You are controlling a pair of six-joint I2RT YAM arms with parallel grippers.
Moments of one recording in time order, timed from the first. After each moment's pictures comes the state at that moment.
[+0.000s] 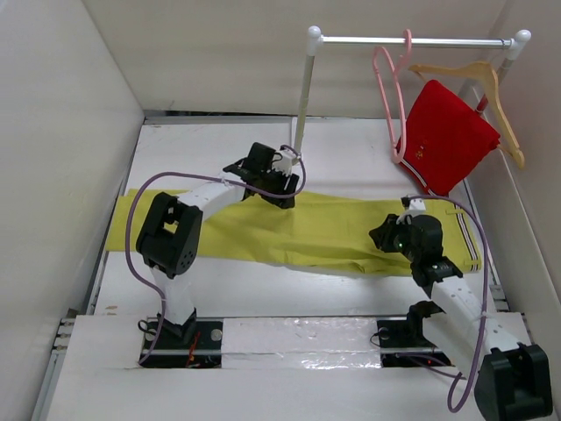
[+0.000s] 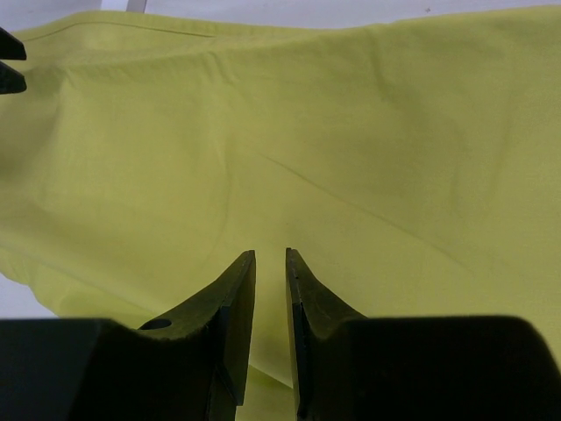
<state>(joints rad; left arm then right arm) -0.52 1.84 1.30 -0.33 0.35 0.00 0.17 0.78 0.30 0.02 -0.21 0.34</state>
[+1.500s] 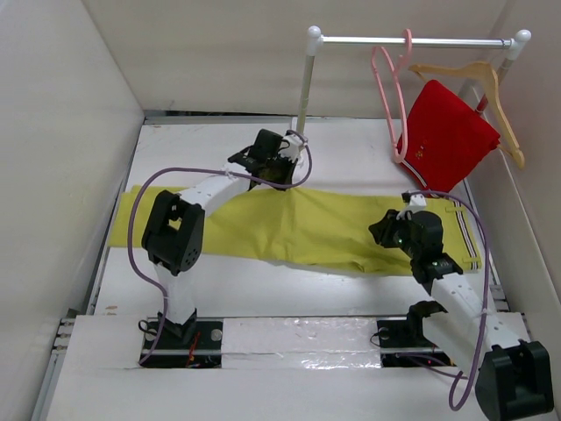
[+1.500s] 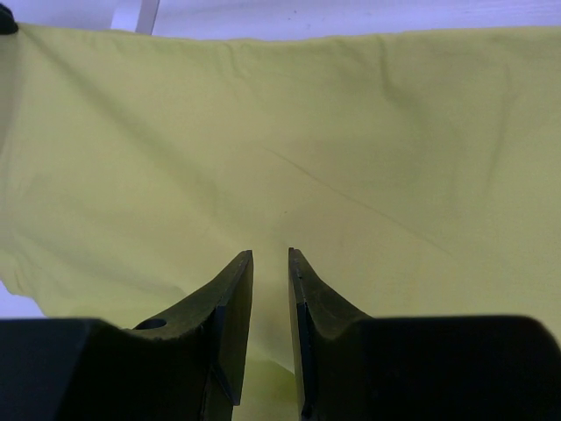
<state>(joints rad) -0.55 1.88 1.46 -0.38 0.24 0.03 0.18 0.80 0.33 0.04 -0.19 0.34</state>
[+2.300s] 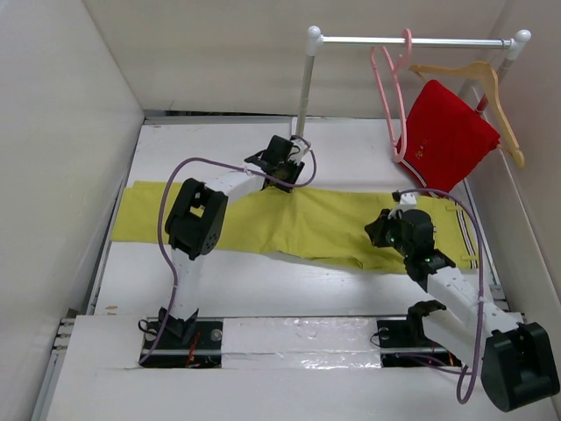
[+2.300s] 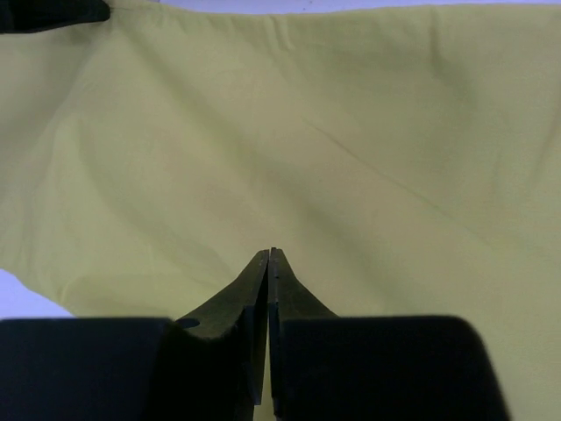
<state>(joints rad) -0.56 2.11 1.57 -0.31 0.05 0.03 0.25 0.89 0.34 0.10 -0.14 0.34</state>
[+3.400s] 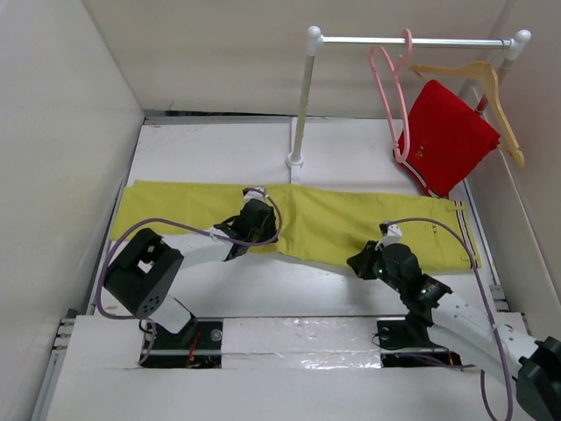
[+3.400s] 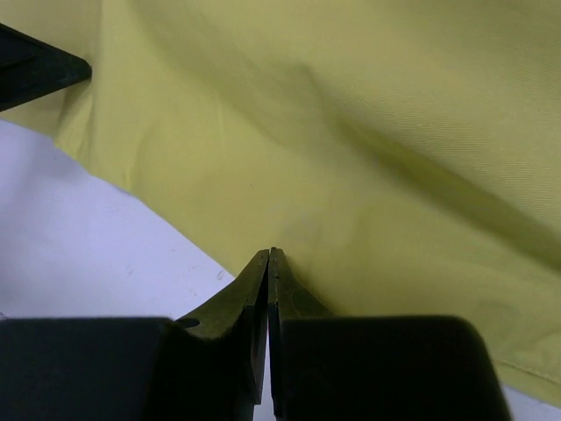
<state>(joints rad) -0.69 1.52 0.67 0.06 -0.18 -0.63 0.65 0.66 0.13 0.03 0.09 0.67</state>
